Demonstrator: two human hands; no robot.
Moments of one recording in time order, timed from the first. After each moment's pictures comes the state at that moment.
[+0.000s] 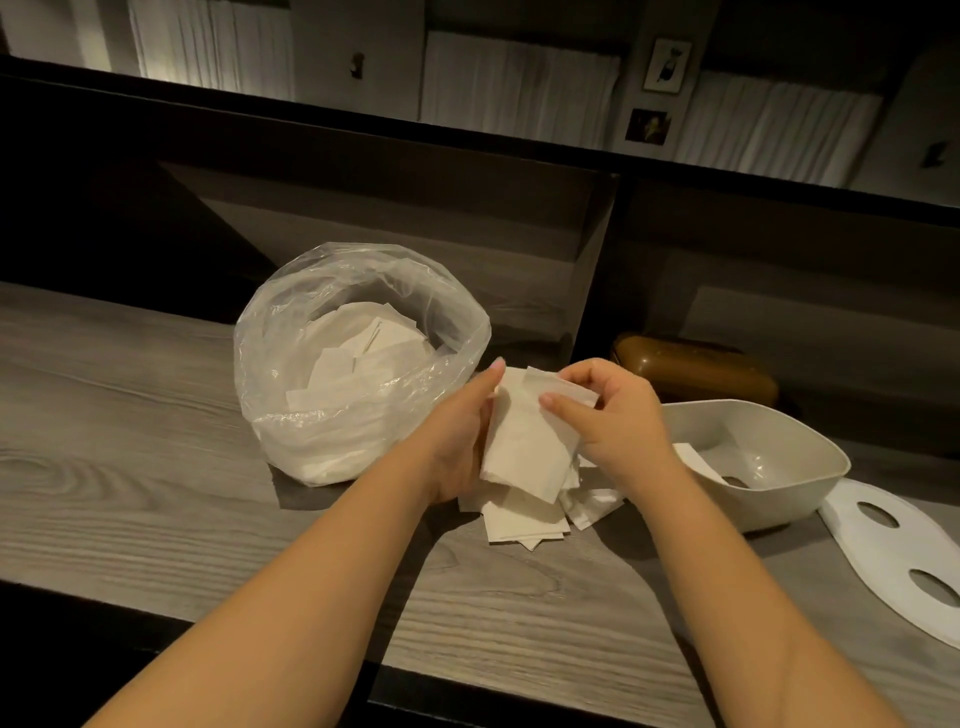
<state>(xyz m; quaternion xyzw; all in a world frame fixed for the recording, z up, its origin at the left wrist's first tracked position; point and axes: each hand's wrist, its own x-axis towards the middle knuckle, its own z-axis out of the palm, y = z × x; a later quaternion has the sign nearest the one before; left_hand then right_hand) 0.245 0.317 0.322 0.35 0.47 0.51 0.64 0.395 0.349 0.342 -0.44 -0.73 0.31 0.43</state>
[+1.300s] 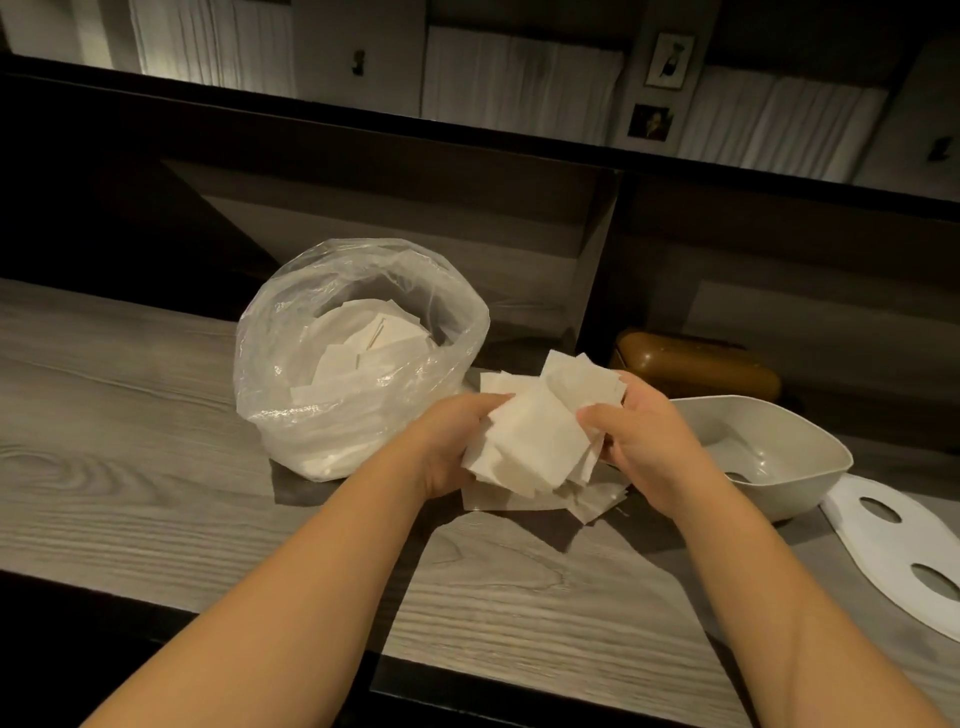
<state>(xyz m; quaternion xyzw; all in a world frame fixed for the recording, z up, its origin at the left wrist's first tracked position) 0.233 0.320 0.314 0.35 0.50 0.50 0.62 0.414 0.356 0.337 -0.47 -0.63 0.47 0.39</state>
